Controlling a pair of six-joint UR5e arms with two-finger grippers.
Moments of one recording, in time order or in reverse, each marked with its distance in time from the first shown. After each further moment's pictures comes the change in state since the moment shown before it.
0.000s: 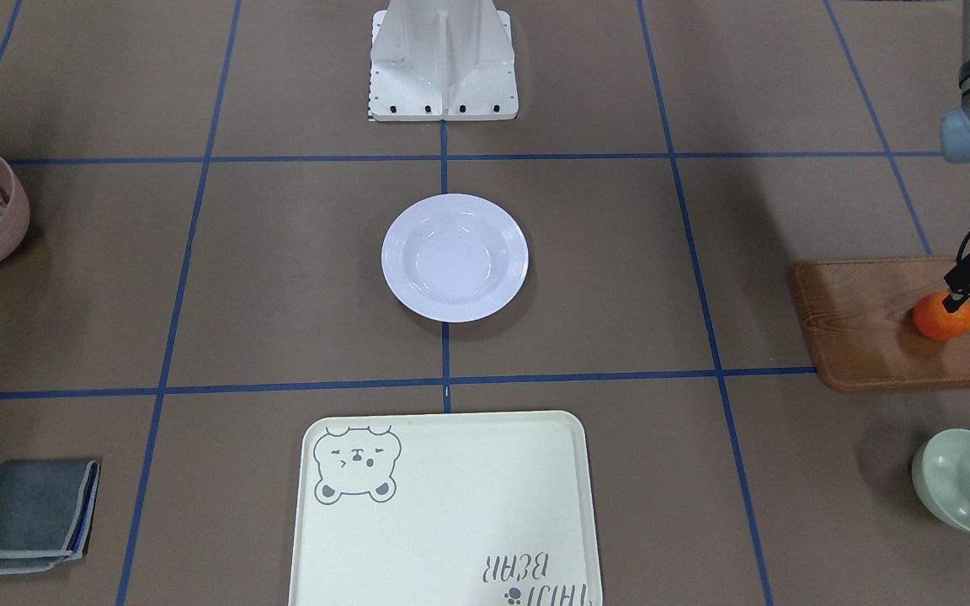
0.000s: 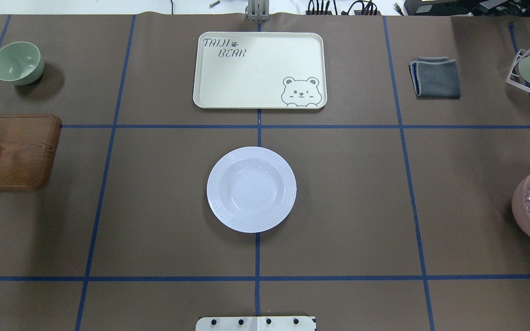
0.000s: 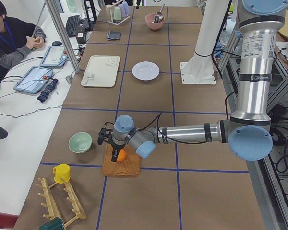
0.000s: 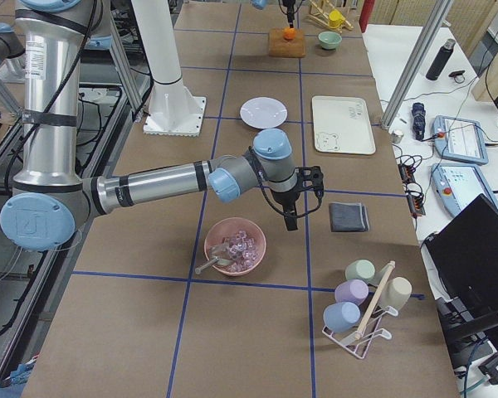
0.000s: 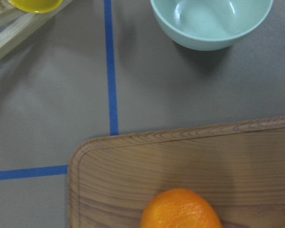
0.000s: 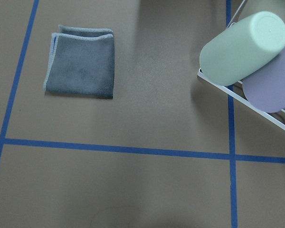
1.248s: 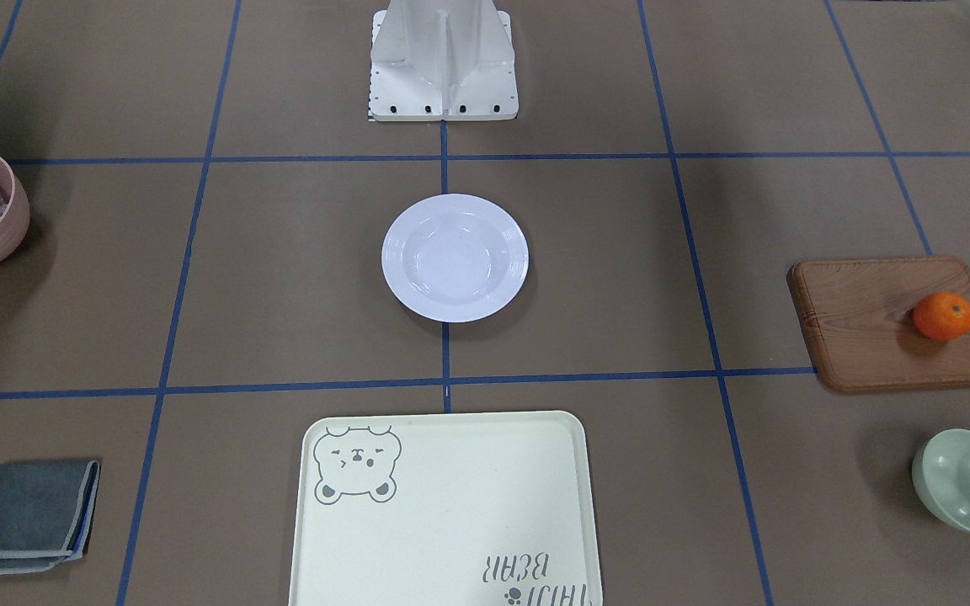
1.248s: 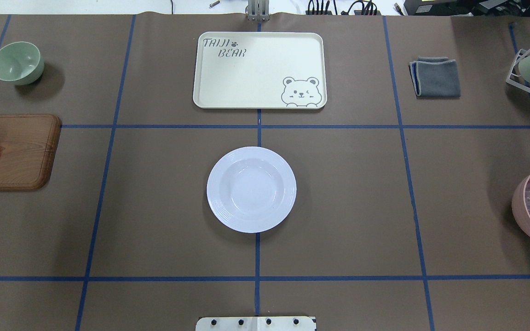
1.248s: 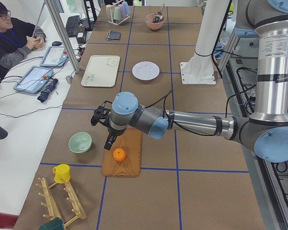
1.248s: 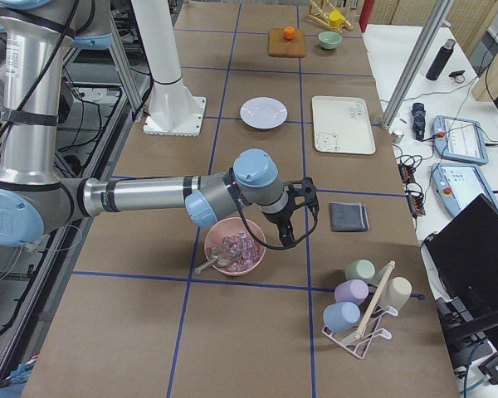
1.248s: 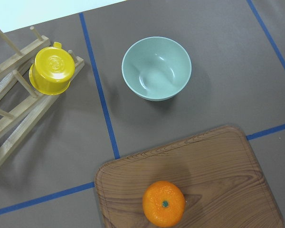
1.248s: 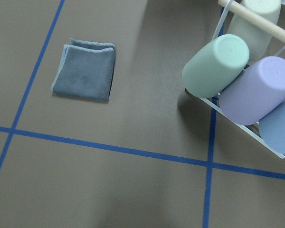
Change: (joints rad) left arm -0.309 0.072 -0.335 0.395 -0.200 0.430; right arm 0.158 -0.039 -0.037 0.091 0.156 -0.135
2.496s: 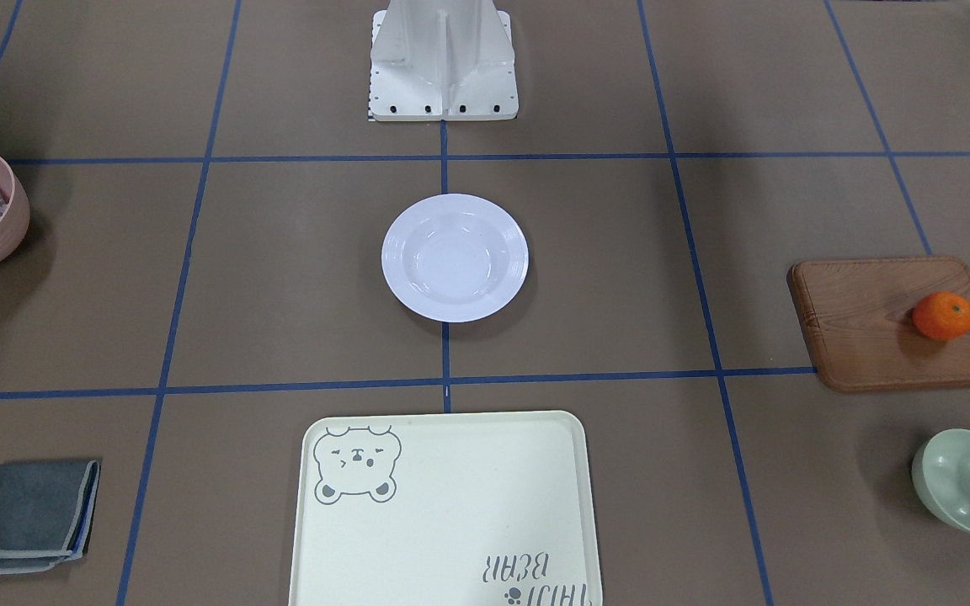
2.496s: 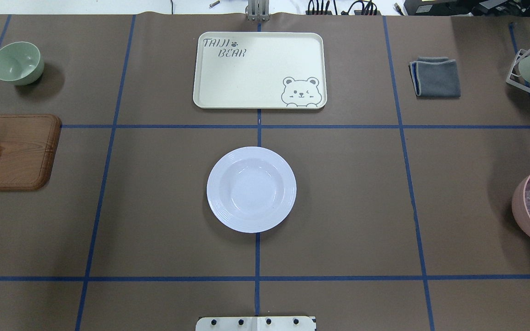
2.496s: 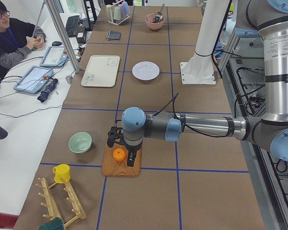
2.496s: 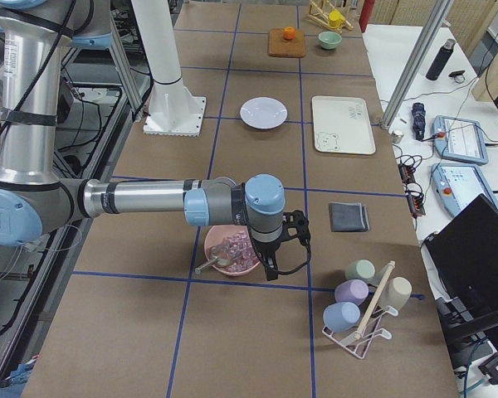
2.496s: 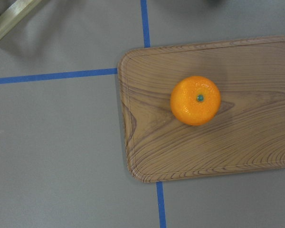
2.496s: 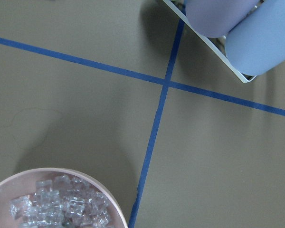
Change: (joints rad) left arm -0.019 0.089 -0.083 0.349 -0.013 0.153; right arm 0.064 -0.017 -0.039 -0.382 -0.043 -0.483
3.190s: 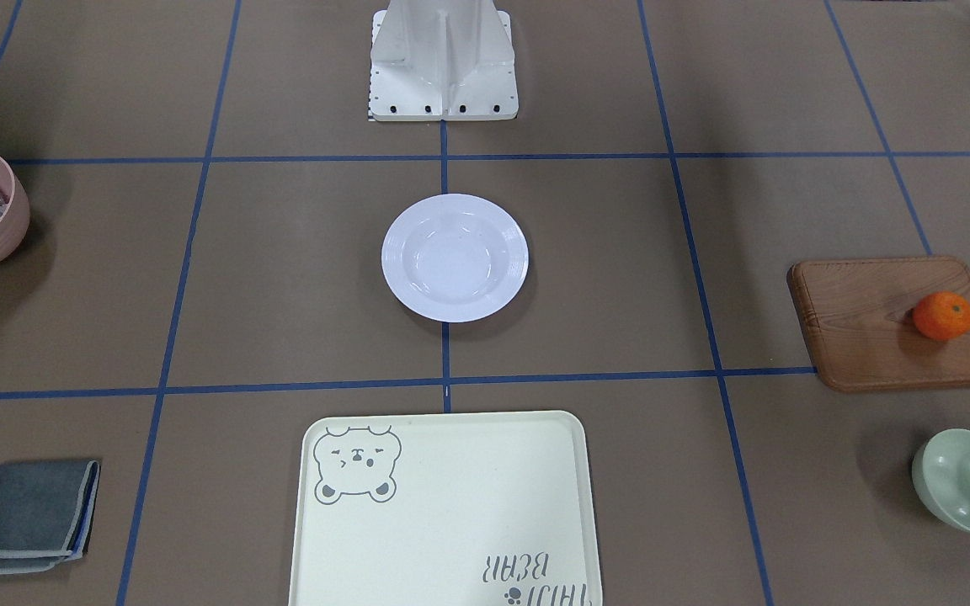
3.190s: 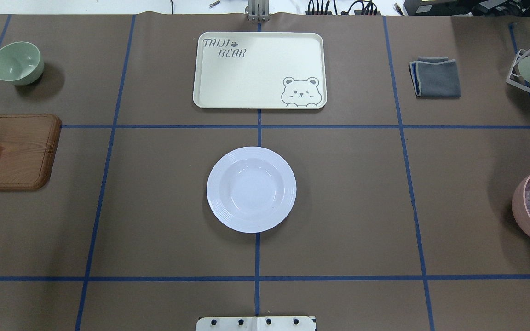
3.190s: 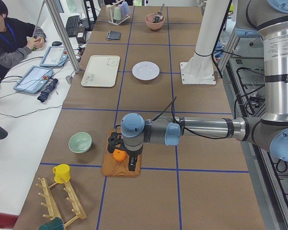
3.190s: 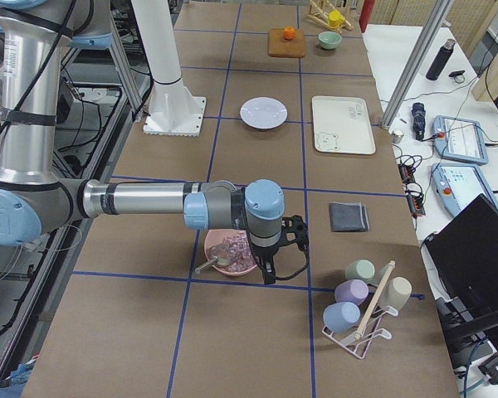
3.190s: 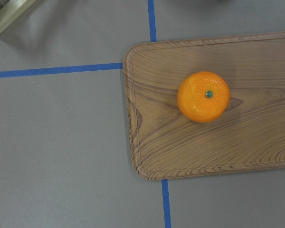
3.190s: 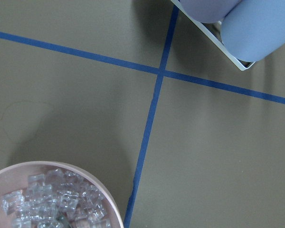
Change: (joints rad) left arm 0.003 0.002 0.055 0.006 -0.001 0.003; right arm -0.001 -0.003 -0.022 -0.022 -0.002 -0.003
